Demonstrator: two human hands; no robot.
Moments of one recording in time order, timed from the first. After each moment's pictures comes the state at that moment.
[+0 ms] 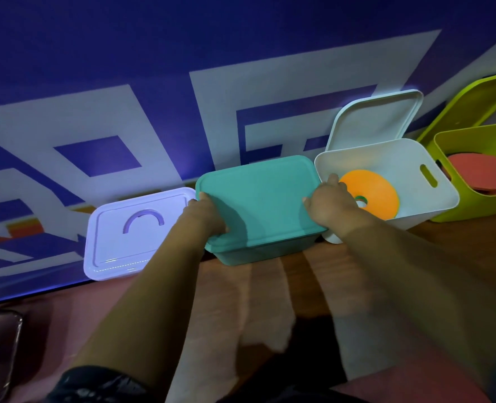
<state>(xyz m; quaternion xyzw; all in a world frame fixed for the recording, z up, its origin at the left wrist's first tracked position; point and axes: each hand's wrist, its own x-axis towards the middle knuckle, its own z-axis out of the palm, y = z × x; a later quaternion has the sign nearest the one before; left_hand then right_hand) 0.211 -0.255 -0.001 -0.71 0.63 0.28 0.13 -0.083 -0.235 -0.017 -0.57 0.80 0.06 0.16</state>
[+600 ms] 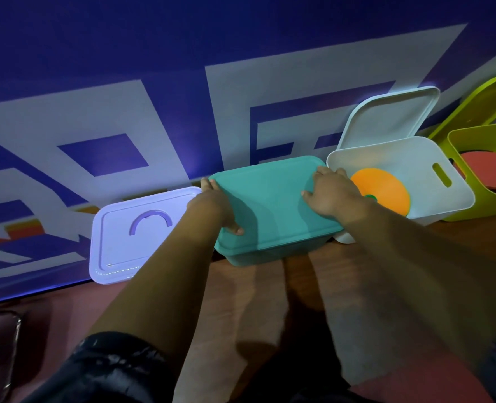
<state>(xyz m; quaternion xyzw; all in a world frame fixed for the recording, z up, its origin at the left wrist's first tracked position) 0.212 -0.298 -0.008 -0.67 0.66 0.24 0.24 -0.062 -0.256 0.001 -0.66 0.74 0.09 0.12</state>
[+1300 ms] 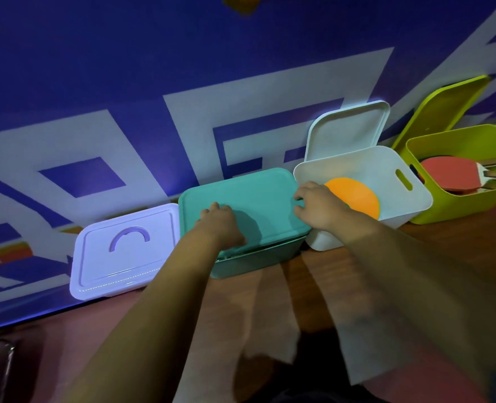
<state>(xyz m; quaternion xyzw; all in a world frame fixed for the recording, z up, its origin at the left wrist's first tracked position) 0.137 -0.228 0.034 -0.63 0.73 0.22 0.14 -0.126 -0.221 0.006 -0.69 0.70 -0.03 0.20</state>
